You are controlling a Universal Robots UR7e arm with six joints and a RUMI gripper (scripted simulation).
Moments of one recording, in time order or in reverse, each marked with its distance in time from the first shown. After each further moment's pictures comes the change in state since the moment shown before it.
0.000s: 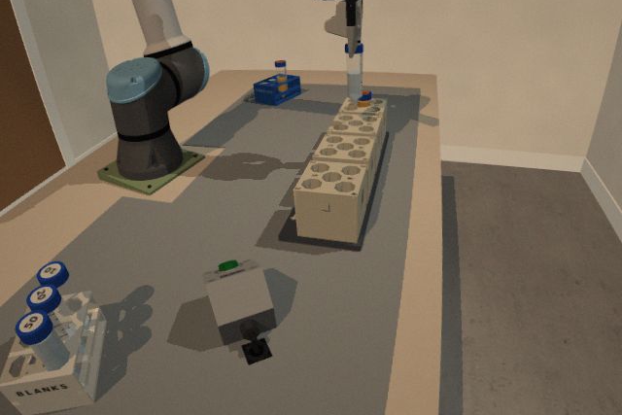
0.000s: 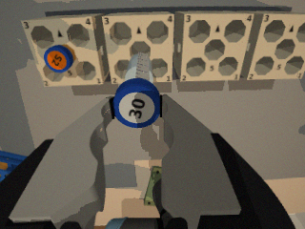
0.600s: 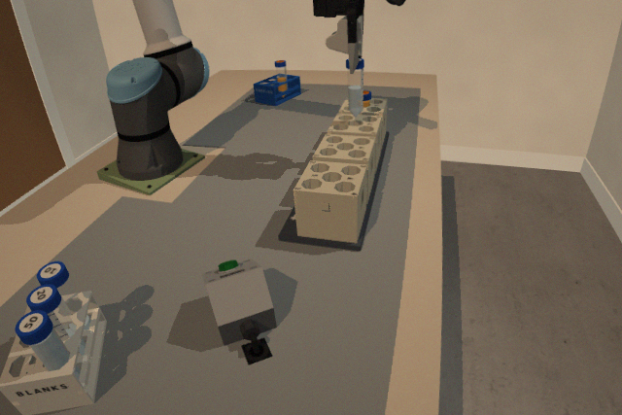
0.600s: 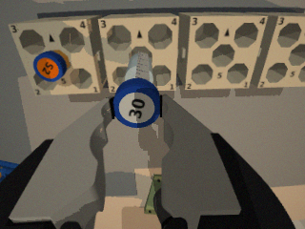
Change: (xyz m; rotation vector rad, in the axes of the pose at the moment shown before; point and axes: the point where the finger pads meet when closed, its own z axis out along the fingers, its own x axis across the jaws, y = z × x) arm -0.002 -0.001 0.030 -0.001 0.001 0.001
